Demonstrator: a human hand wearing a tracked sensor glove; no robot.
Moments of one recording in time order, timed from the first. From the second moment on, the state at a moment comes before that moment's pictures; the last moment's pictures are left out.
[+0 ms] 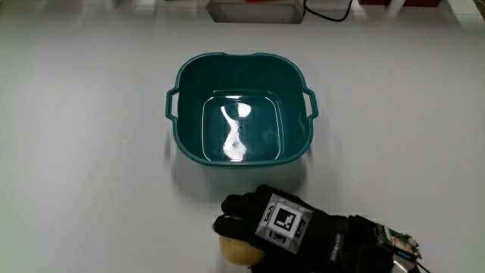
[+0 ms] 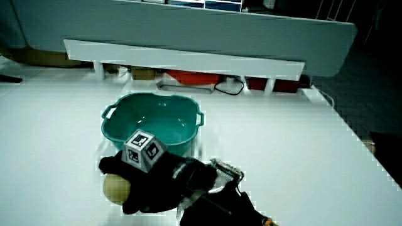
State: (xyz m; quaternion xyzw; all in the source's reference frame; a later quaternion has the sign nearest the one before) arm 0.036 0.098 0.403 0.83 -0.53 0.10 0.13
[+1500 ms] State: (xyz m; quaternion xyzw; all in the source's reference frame) arm 0.034 0.110 0.434 0.83 -0.53 0.03 0.18
